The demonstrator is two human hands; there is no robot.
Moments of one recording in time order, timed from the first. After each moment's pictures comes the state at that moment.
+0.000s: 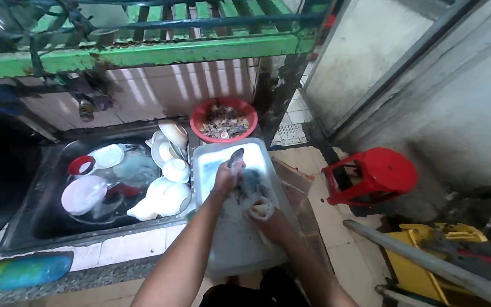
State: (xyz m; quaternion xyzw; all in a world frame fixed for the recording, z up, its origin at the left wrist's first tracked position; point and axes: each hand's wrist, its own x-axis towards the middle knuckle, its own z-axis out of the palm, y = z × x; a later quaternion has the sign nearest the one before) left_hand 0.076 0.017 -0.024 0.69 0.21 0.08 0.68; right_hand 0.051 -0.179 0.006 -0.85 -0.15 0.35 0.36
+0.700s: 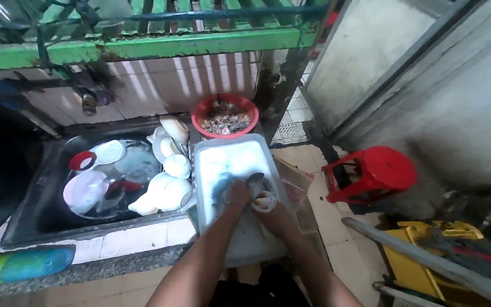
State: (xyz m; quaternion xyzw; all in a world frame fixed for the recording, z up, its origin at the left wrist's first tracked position) left_hand 0.049 -0.034 -0.022 0.87 0.28 -0.18 0.36; right_hand 0.051 -0.178 0.014 -0.87 -0.12 0.34 0.34
